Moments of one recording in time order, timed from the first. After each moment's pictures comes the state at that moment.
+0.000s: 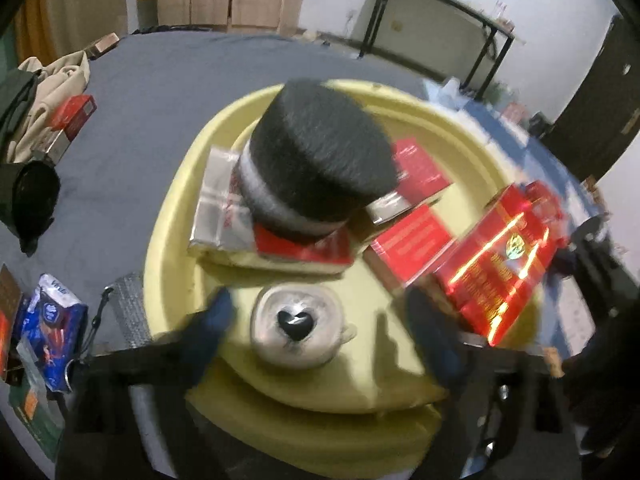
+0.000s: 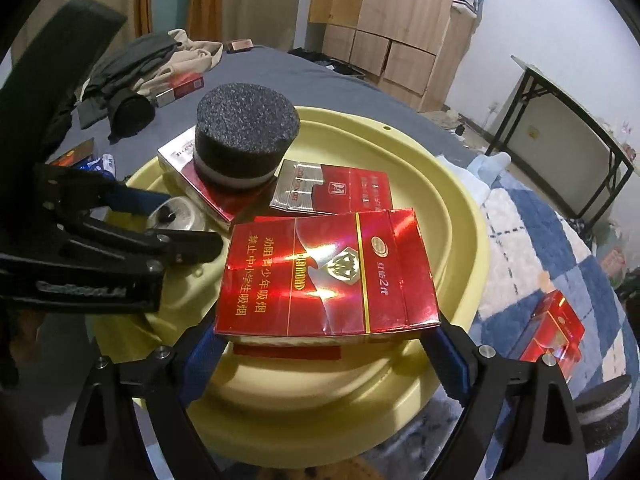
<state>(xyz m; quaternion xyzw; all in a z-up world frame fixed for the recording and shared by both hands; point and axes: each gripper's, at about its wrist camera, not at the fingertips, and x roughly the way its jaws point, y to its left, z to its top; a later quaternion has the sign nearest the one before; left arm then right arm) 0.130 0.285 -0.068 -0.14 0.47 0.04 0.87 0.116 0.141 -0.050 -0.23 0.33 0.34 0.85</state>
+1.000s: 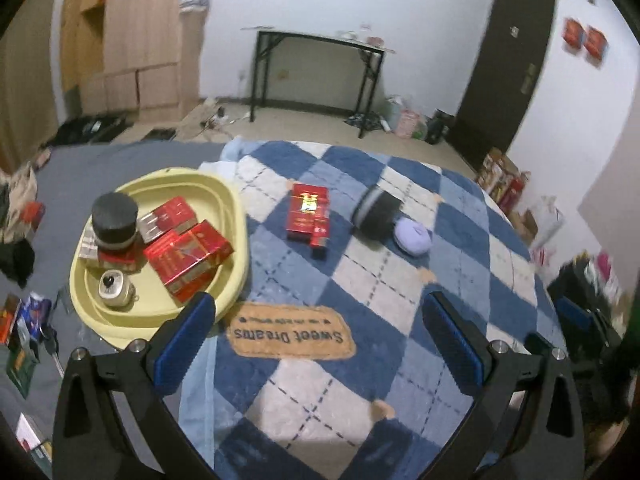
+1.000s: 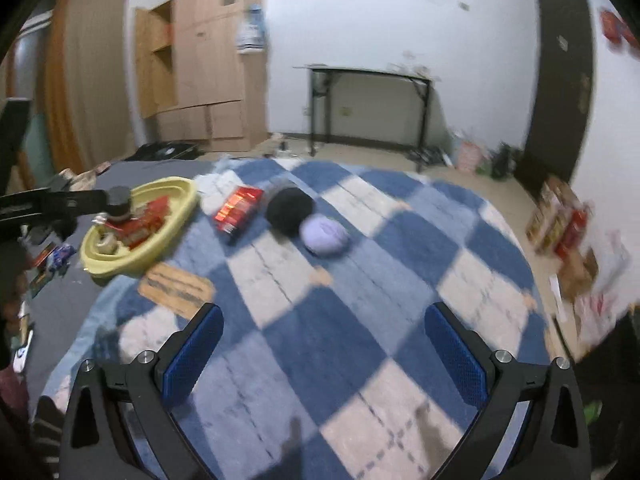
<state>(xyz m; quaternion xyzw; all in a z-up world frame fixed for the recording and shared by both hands) 0.019 0.077 0.052 -0.05 0.37 -0.09 0.92 -0.126 -0.196 0.012 -0.01 0.29 0.09 0.95</state>
